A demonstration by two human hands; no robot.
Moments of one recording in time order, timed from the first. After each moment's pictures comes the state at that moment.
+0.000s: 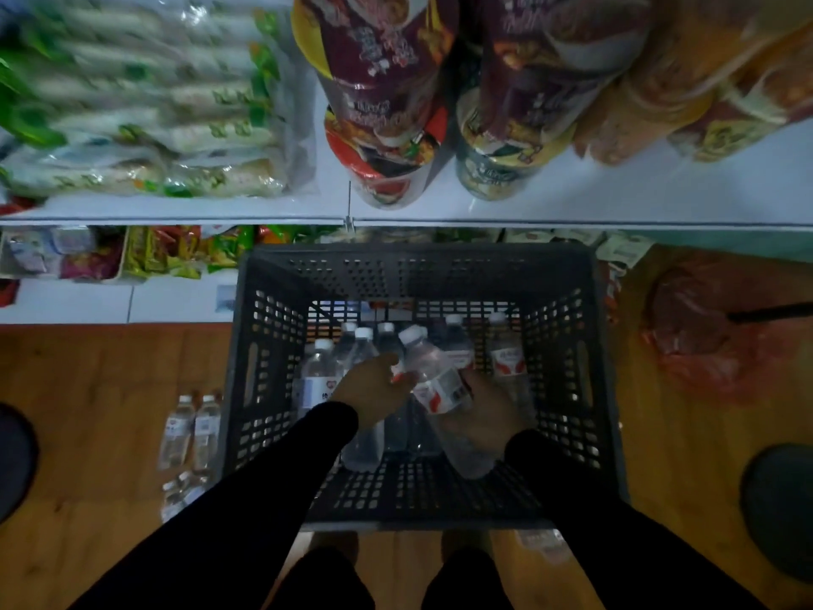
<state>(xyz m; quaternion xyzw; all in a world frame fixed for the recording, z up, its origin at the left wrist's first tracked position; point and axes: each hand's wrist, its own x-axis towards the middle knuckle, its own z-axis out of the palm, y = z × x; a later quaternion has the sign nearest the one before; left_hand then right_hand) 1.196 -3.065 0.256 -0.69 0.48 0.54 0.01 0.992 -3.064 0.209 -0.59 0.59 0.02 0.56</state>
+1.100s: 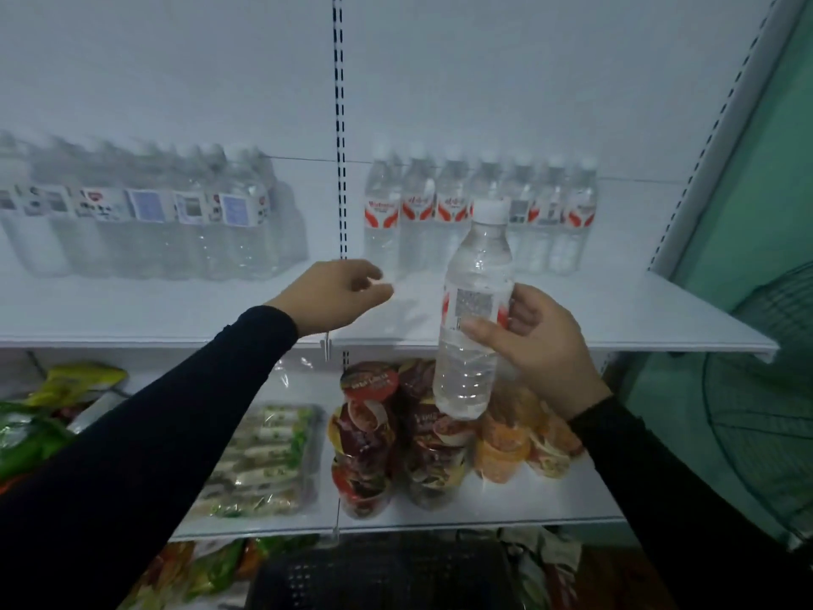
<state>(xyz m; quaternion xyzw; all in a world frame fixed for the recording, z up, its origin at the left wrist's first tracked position) 1.247 -3.197 0.776 -0.61 0.73 0.14 -0.29 0.986 -3.164 0.750 -0.68 0.42 -0.50 0.32</state>
